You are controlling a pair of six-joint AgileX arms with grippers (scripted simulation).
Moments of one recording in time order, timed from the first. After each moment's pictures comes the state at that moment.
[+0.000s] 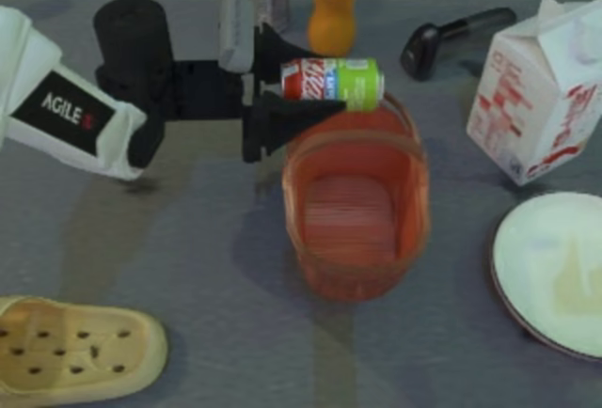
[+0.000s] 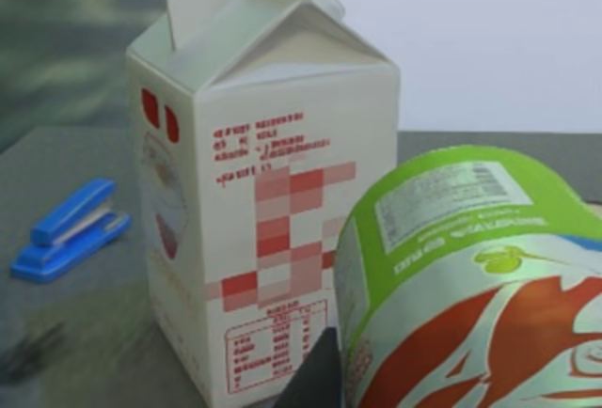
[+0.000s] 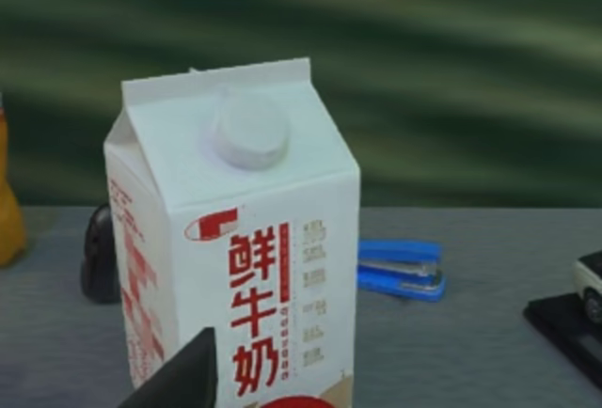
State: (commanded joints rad) left arm -0.30 2.29 1.22 1.03 1.27 0.04; right arm 0.00 0.00 0.00 0.00 0.00 0.00
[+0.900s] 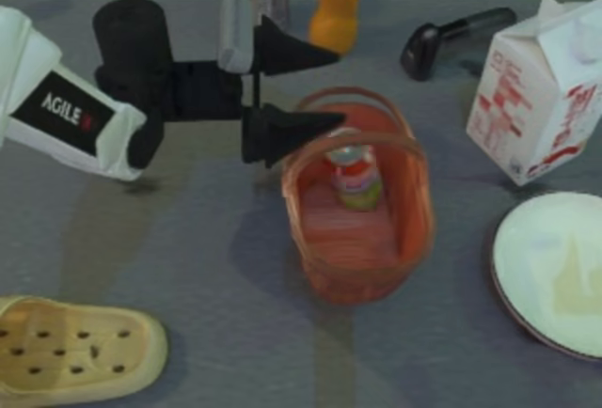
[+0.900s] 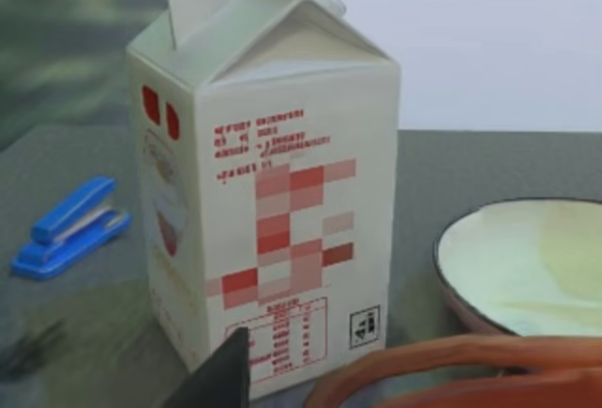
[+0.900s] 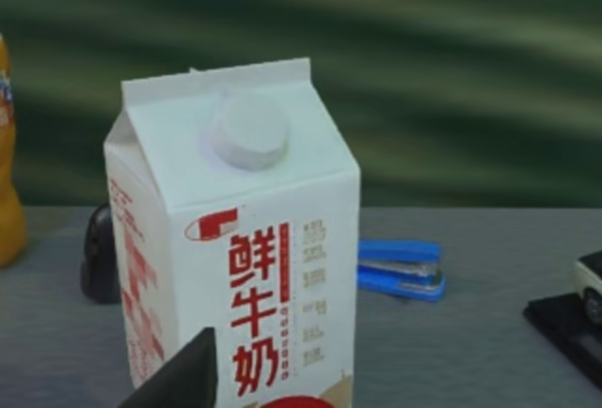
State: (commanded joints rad) left arm -0.30 2.29 1.22 1.03 1.27 0.04; right arm 0.00 0.00 0.00 0.00 0.00 0.00
